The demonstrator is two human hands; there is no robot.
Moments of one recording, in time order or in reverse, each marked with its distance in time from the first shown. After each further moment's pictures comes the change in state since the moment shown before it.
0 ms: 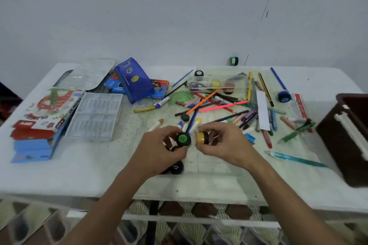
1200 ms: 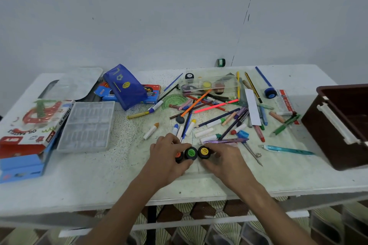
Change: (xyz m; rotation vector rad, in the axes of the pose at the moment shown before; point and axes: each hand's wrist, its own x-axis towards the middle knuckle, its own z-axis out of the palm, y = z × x) left_hand 0.004 -0.020 0.029 0.317 -0.157 0.133; right_hand -0.038 0.019 0.037 -0.345 0.195 -0.051
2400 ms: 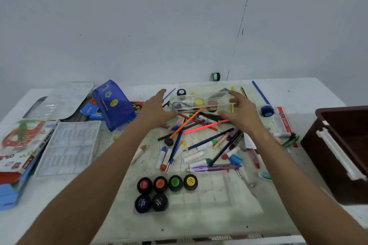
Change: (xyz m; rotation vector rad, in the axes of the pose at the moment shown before) left_hand 0.176 -0.007 -0.057 -0.134 0.061 -0.195; right_hand 0.155 0.085 -0.091 0.147 0.180 0.250
